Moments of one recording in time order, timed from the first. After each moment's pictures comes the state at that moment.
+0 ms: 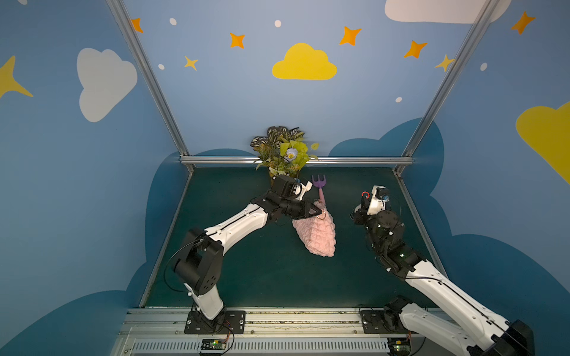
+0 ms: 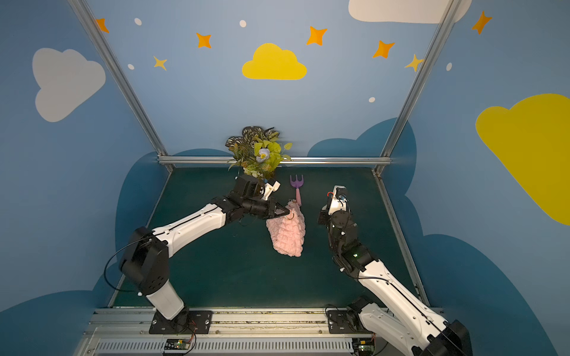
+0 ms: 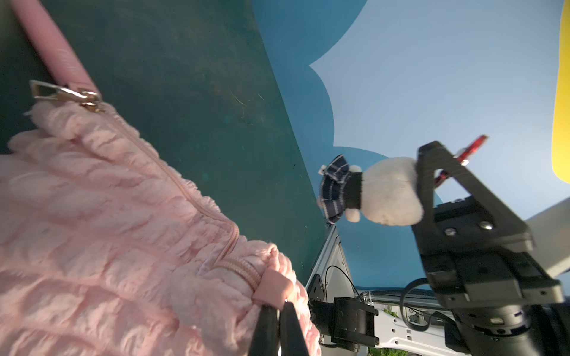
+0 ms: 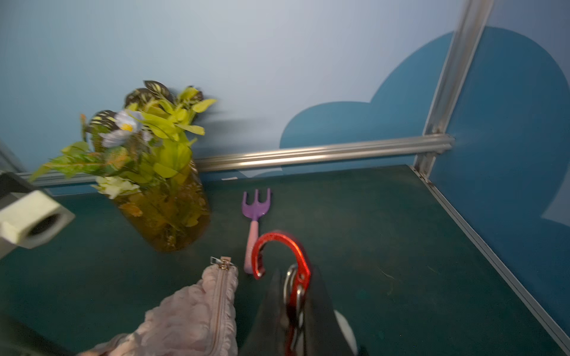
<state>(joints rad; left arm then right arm) -0.63 1.77 1.35 -0.20 0.70 -0.69 0.56 0.91 0.63 0.07 0.55 0.22</state>
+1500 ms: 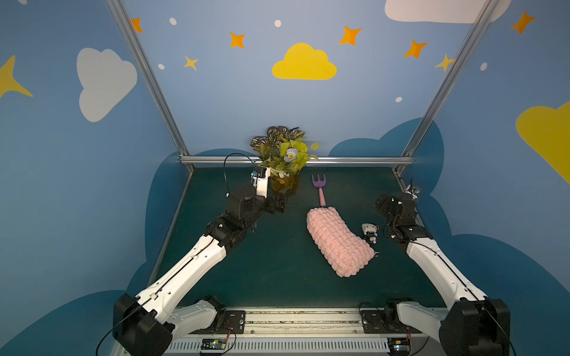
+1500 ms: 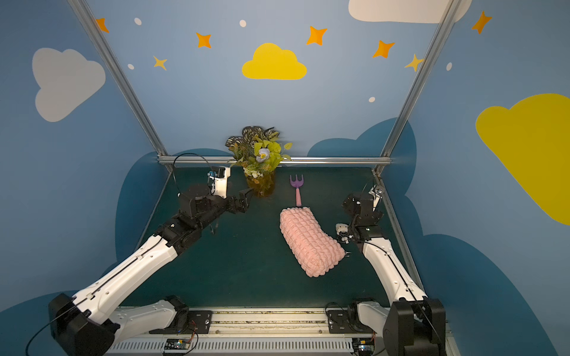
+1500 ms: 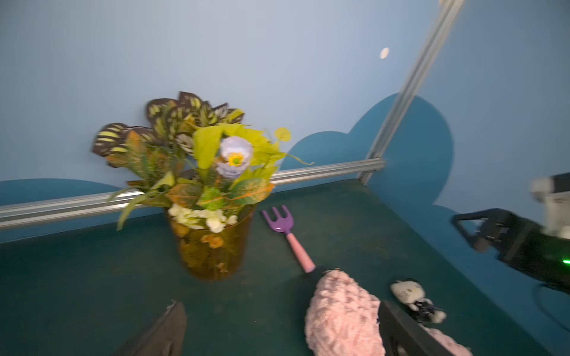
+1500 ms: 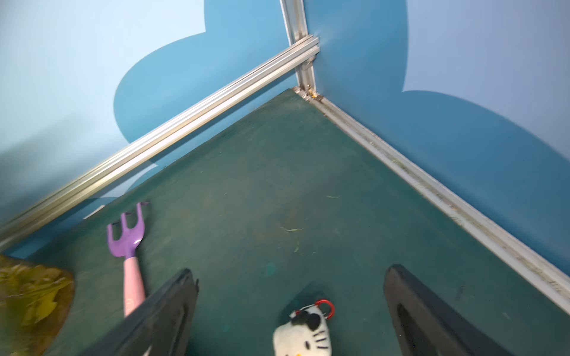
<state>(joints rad) -0.50 1.15 0.97 -0.04 -0.11 -0.16 0.12 1.13 0.74 -0.09 0.46 0.46</state>
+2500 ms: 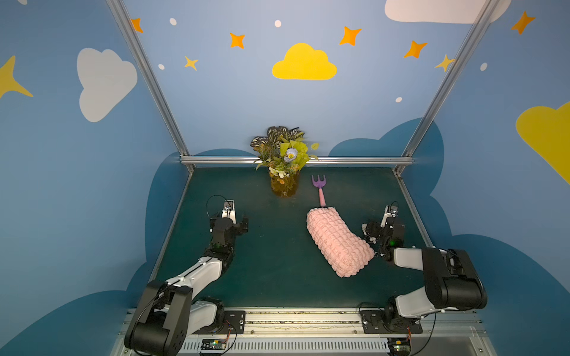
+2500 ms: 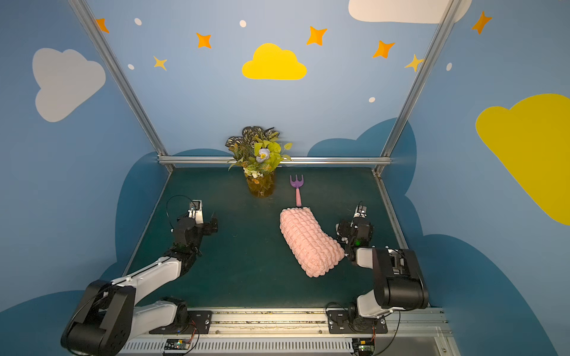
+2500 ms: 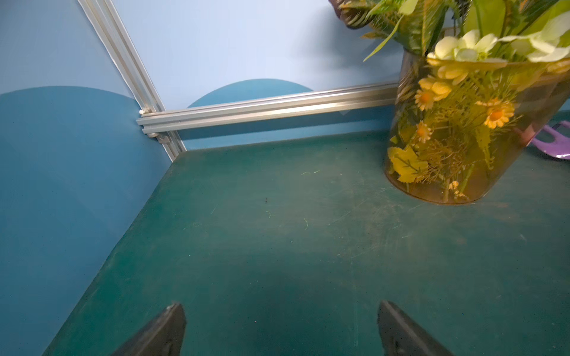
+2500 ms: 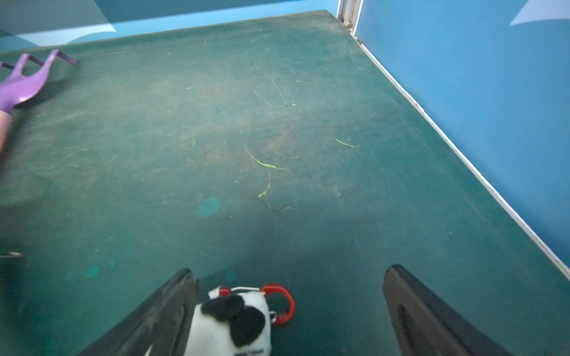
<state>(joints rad) -0.18 1.22 0.35 0.54 -0.30 0.04 0.02 1.49 0.41 0.59 0.19 0.09</state>
